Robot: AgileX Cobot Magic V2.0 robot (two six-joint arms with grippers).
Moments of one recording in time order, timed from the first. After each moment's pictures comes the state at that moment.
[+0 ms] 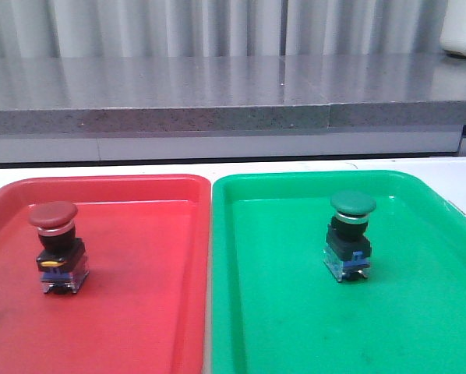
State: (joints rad) left arm 0.01 -0.01 0.00 -0.08 0.11 -0.04; right arm 0.18 0.14 -0.37 -0.23 0.44 0.23
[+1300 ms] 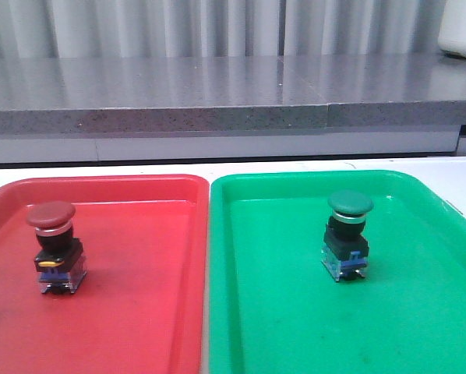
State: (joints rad) left arm 0.01 -0.01 0.00 -0.08 0.11 -0.04; right arm 0.09 0.00 0.01 0.00 0.14 0.01
